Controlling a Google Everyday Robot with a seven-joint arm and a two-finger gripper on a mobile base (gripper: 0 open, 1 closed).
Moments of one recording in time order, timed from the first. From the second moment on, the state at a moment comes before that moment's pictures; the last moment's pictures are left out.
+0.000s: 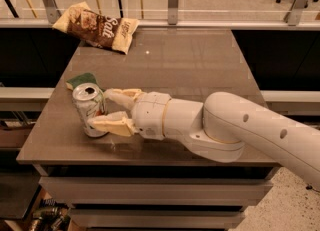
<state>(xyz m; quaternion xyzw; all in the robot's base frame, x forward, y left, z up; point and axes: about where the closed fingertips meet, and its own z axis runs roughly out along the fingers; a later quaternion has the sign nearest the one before) 0.473 0.118 0.875 -0.47 0.59 0.34 0.56</state>
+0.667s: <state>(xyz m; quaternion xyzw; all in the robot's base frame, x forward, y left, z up) 0.471 0.122 0.877 -0.47 0.58 0.34 0.56</state>
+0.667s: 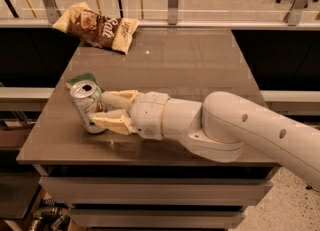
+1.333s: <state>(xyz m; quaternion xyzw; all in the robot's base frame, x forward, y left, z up) 0.469 0.125 0.879 -0.47 0.58 0.34 0.56</state>
